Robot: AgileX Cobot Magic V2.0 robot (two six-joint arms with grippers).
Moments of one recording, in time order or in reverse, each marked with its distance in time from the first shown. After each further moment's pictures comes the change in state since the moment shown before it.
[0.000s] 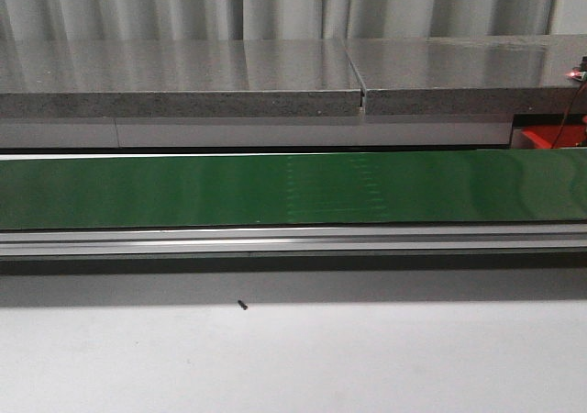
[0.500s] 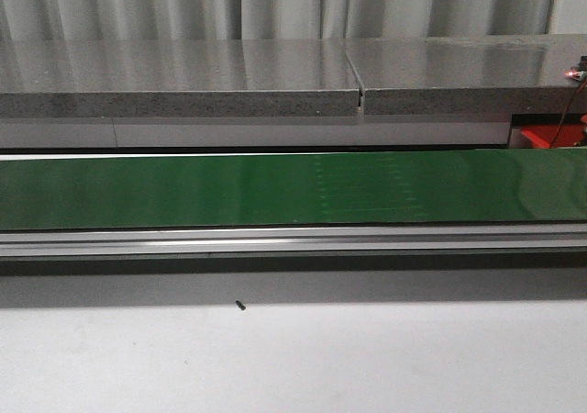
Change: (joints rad) left arm -0.231 -0.148 0.274 0.017 -0.075 0.019; right arm 0.000 0.000 0.000 0.000 0.000 -0.002
